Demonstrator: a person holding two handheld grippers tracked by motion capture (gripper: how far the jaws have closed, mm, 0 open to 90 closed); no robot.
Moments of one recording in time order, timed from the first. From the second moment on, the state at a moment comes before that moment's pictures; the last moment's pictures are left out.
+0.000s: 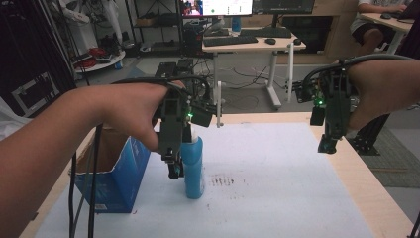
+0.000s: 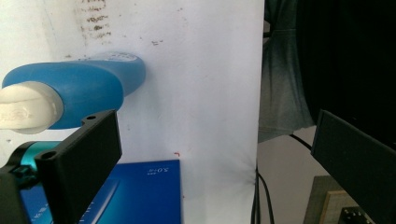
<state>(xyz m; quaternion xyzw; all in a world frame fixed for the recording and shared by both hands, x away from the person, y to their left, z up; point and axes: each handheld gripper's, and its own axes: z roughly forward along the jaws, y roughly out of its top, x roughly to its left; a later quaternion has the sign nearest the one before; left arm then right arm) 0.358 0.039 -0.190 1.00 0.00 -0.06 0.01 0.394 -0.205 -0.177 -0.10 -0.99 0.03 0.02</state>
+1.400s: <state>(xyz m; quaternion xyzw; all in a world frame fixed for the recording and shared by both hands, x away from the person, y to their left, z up) 0.360 0.031 -0.195 1.00 0.00 -0.06 0.00 0.392 -0.209 -0.185 -0.09 -0.99 0.03 0.02</state>
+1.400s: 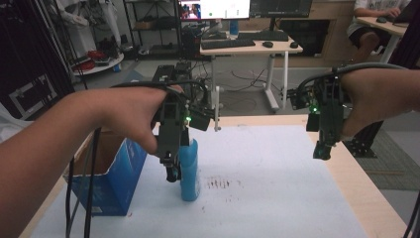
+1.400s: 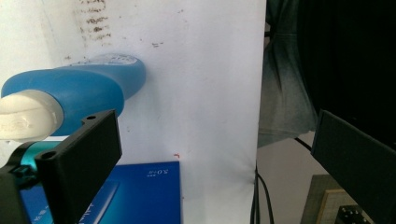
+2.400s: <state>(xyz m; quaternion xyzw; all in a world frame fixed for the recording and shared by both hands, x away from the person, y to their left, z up) 0.357 0.037 -0.198 0.97 0.22 -0.02 0.03 0.376 -0.203 -0.186 -0.08 -1.00 0.03 0.02</state>
